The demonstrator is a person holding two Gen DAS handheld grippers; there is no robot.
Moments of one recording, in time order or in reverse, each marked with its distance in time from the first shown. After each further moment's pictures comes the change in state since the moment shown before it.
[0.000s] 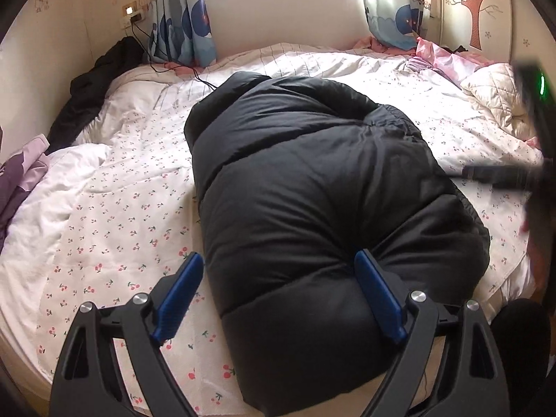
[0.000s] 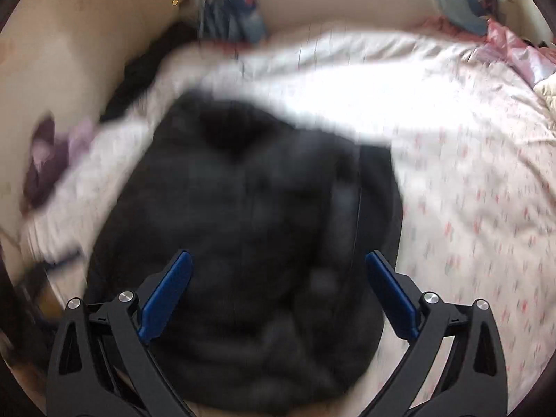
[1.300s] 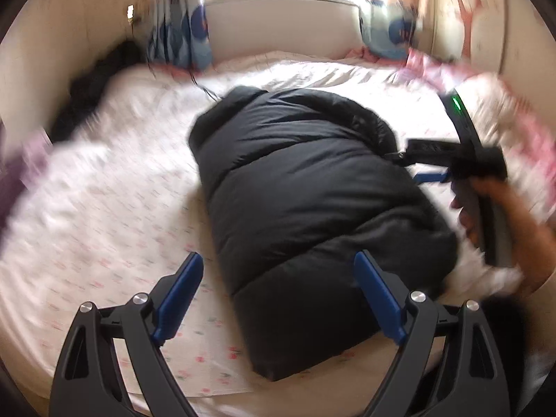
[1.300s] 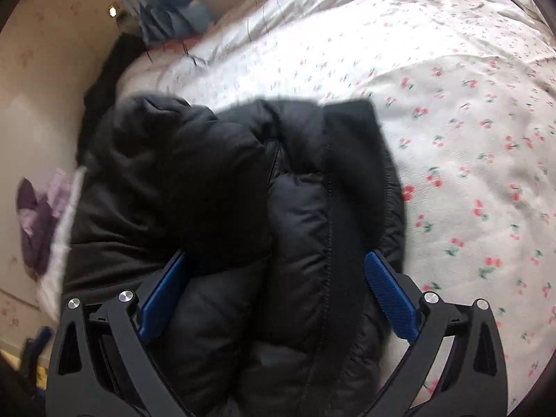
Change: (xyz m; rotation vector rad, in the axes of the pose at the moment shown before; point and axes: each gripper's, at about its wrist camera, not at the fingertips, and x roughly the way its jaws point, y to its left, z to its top) left arm -0.032 0.023 0.003 -0.081 -0.013 -0.128; right arm 0.019 -0.099 0.065 0.331 -0.064 0.120
